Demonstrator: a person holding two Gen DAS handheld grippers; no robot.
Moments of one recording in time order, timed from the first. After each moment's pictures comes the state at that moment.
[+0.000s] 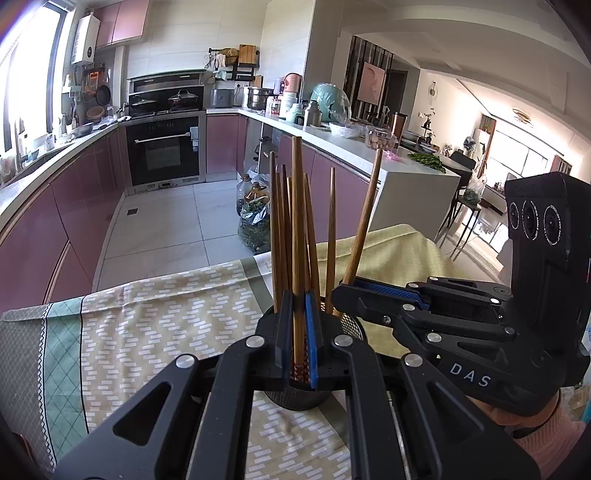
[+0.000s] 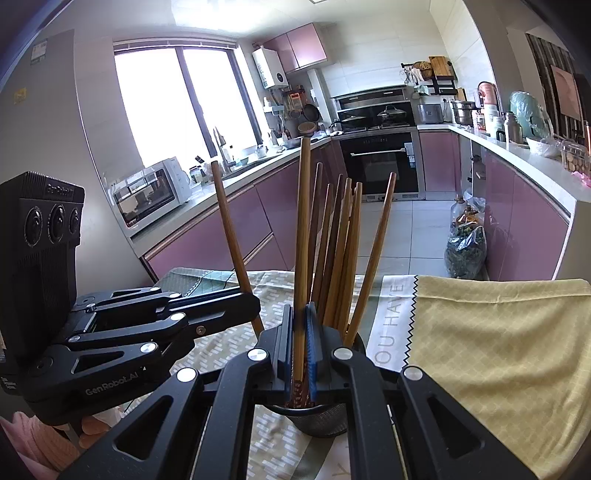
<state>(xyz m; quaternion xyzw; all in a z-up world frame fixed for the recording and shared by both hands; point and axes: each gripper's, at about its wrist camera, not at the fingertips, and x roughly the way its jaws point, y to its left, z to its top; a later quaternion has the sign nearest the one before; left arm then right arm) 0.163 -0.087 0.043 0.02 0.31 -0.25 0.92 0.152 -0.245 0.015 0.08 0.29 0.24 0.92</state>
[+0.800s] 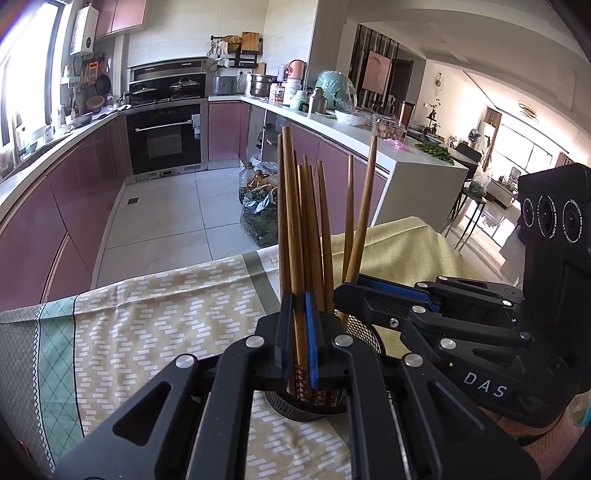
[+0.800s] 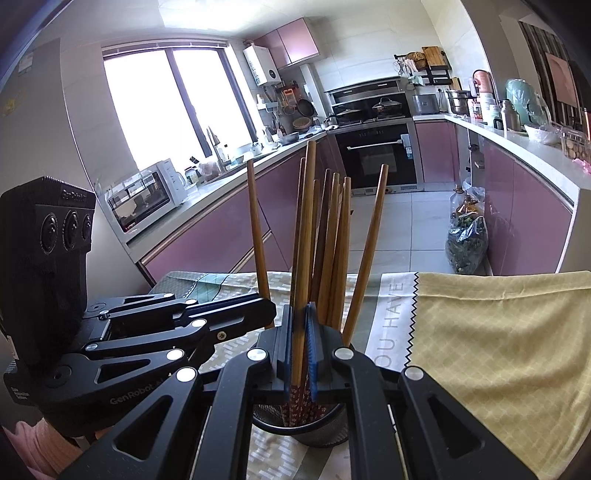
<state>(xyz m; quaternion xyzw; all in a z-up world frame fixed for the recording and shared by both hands) 0.202 -0.097 0.022 0.02 0.34 -0.25 0.91 0.168 -0.248 0.010 0.10 0.30 0.24 0.92</state>
